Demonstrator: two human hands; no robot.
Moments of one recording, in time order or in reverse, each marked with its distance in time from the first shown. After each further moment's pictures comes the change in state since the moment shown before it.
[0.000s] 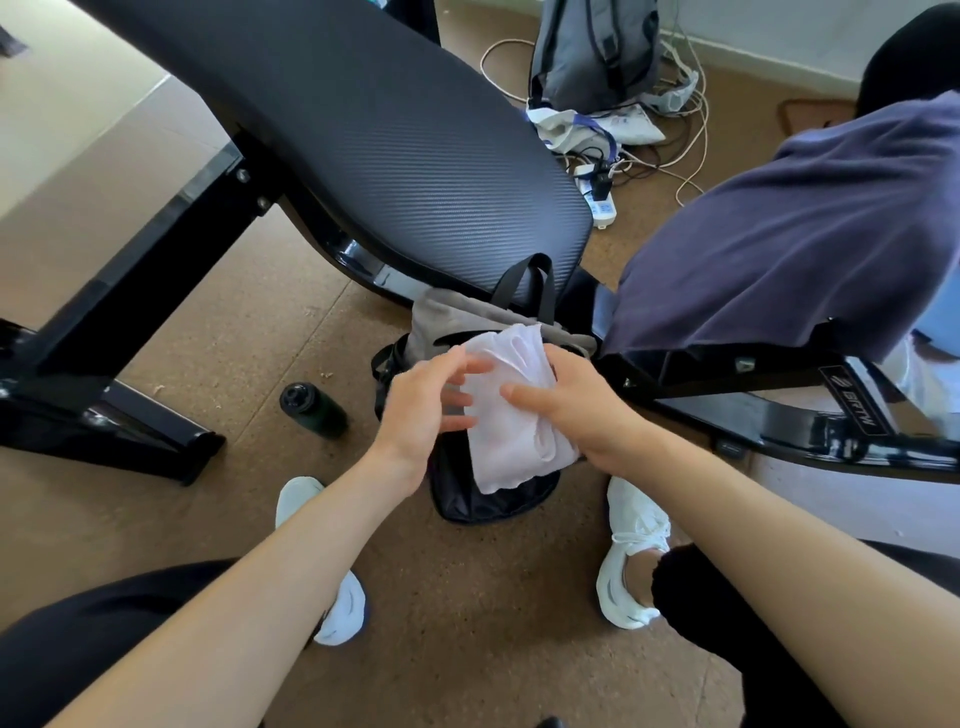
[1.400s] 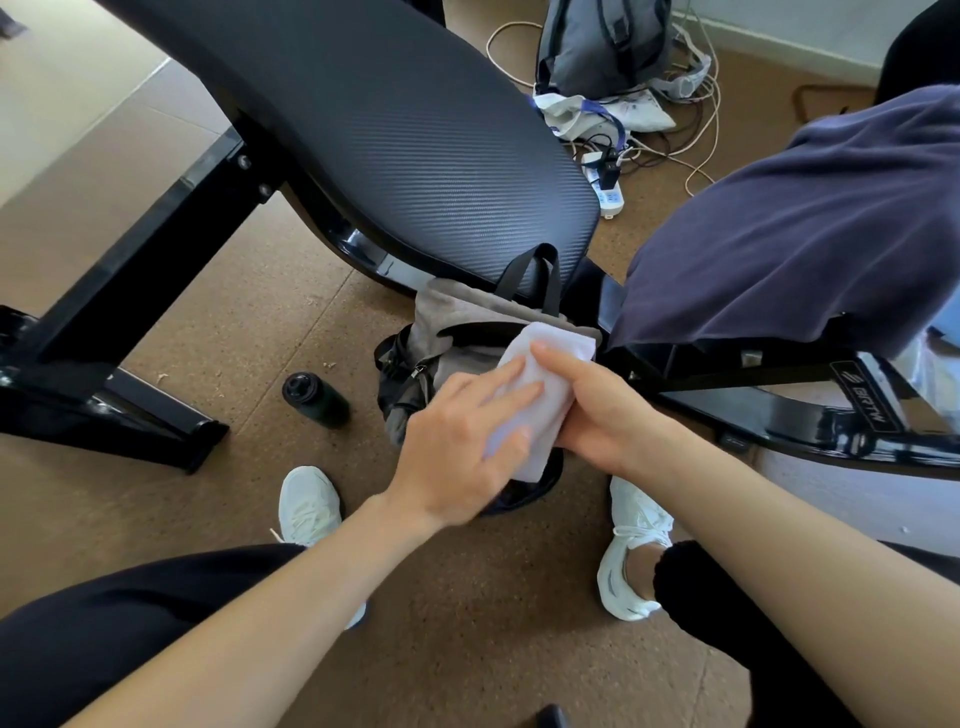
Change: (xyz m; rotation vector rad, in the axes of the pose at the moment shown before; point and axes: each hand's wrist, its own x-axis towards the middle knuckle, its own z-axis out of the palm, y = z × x) left_hand -0.015 -0.035 0.003 0.923 -0.086 0.827; right_hand 0.001 0.003 0.002 0.634 0.083 0.351
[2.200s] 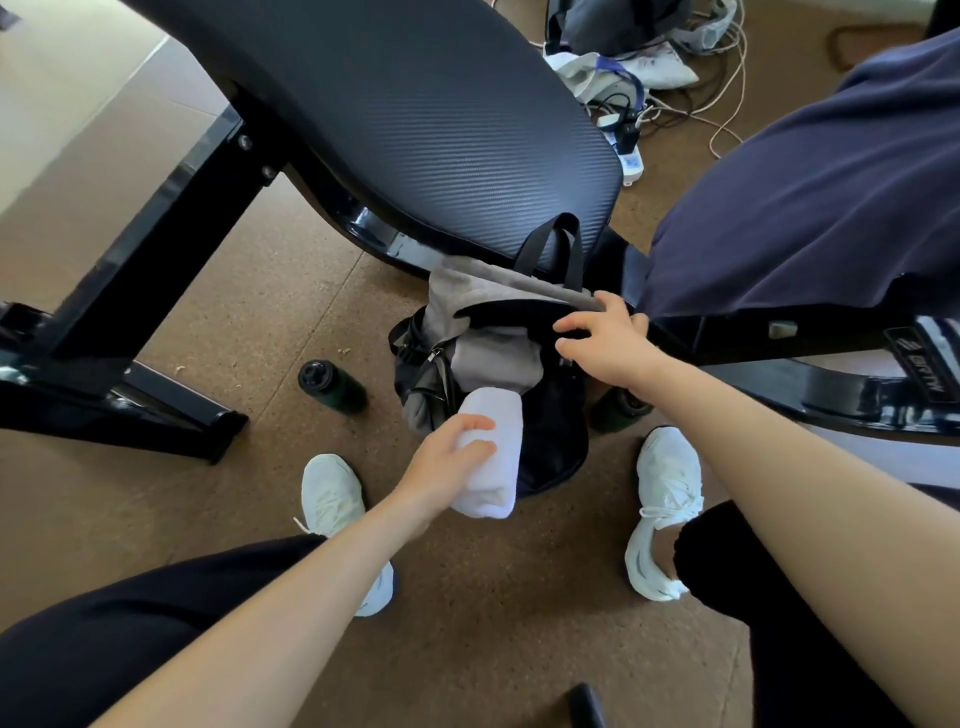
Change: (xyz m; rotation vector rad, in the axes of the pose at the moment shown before) left_hand -0.042 -0.071 0.042 -0.636 -0.303 -0.877; right_hand 0.062 -0.015 -0.019 -1.269 0.185 -0.204
